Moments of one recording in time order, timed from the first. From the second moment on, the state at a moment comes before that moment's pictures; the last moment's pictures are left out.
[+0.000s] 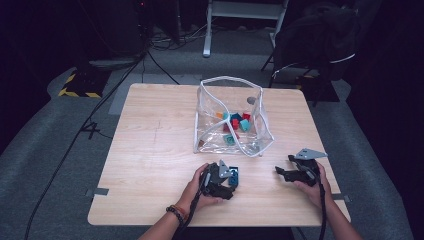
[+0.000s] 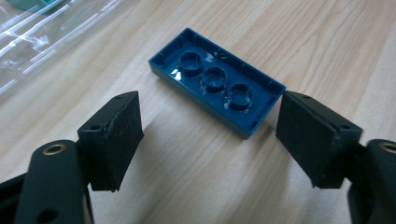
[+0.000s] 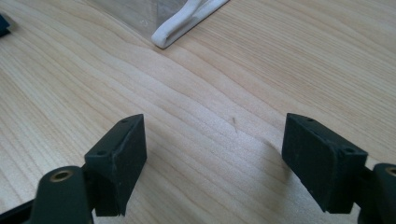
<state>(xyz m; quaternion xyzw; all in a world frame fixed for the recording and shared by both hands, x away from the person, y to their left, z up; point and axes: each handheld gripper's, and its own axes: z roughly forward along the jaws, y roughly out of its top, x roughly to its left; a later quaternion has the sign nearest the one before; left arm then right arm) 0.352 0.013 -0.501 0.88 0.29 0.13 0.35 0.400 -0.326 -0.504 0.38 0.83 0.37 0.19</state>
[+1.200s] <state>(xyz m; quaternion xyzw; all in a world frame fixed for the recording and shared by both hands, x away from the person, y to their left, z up) 0.359 0.008 -0.502 0.88 0.30 0.11 0.35 0.400 -0.326 -0.504 0.38 0.83 0.37 0.19</state>
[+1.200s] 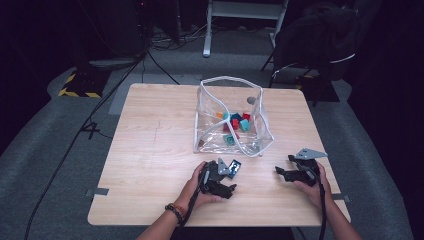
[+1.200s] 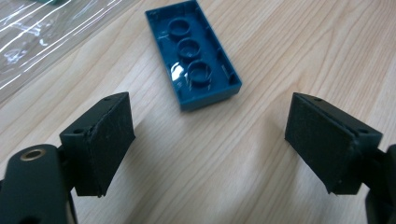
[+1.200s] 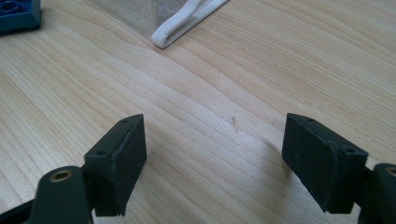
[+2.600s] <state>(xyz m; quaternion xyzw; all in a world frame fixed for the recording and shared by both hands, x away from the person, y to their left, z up) 0.374 0.070 -0.475 0.84 0.34 0.15 0.39 0.400 -0.326 -0.504 0.38 0.83 0.37 0.19</state>
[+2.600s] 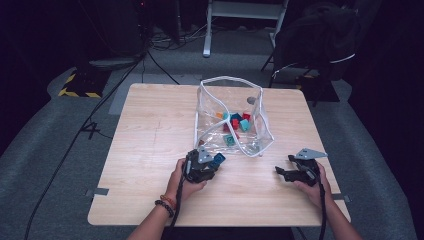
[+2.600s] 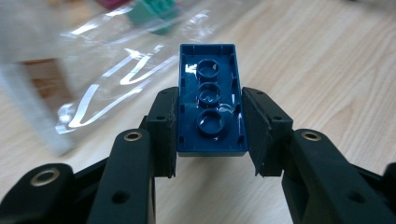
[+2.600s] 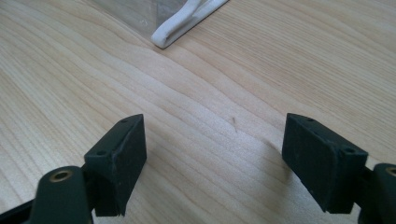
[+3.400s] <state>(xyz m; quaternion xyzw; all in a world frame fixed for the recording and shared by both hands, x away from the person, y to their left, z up) 0.402 0.126 -0.417 0.81 0.36 0.21 0.41 0.400 -0.326 -0.504 0.38 0.83 0.37 0.19</state>
